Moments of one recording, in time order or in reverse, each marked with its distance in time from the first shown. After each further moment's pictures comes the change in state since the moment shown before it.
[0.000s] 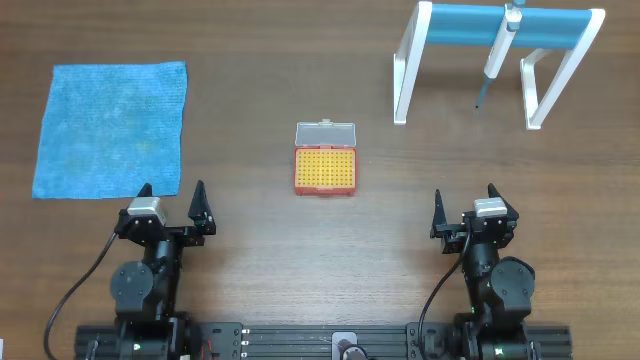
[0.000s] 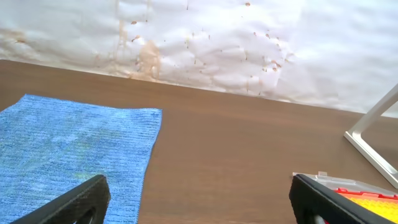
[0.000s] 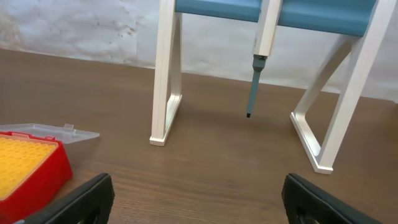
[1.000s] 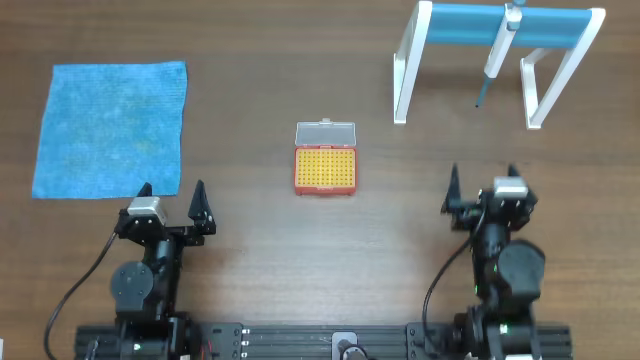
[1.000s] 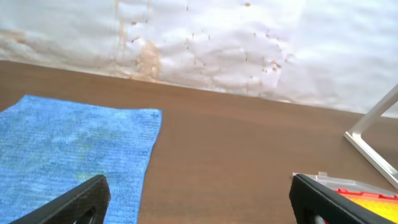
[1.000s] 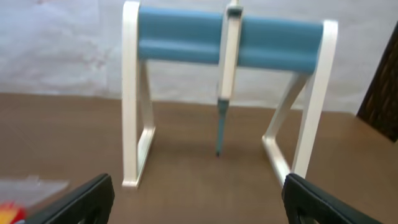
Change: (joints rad) left arm 0.000 0.000 -0.002 0.003 0.000 0.000; right arm 0.001 0.366 0.129 0.316 0.123 0.031
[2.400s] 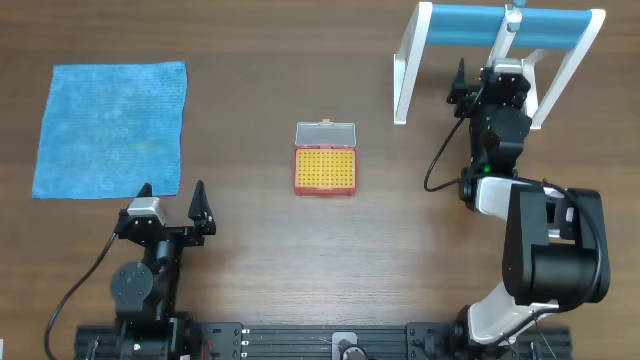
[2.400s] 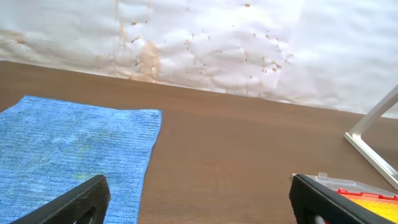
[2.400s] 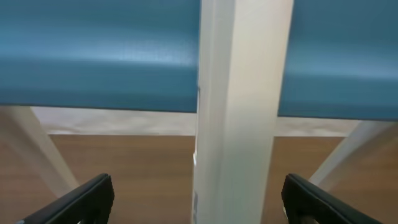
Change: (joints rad) left arm 0.000 -0.002 -0.001 0.002 0.000 0.000; right arm -0.142 1.442 0.471 1.001 -0.080 0.012
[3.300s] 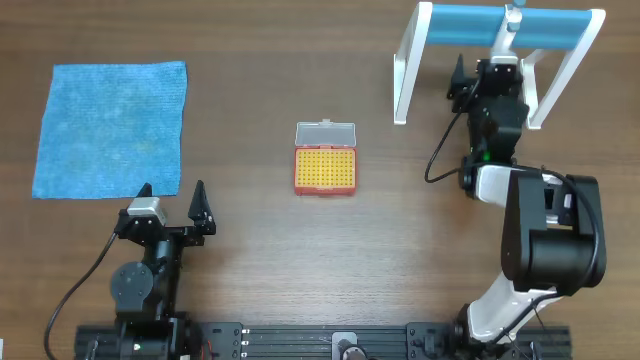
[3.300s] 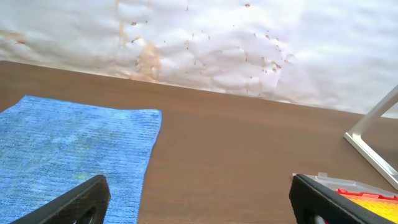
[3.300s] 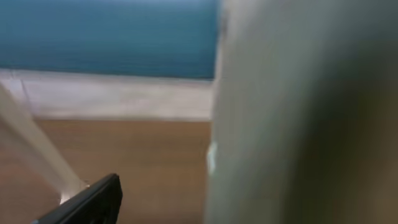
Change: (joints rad) left arm 0.000 0.000 0.000 0.000 0.000 0.000; right arm -0.005 0.062 0.085 -0.131 -0.034 0.004
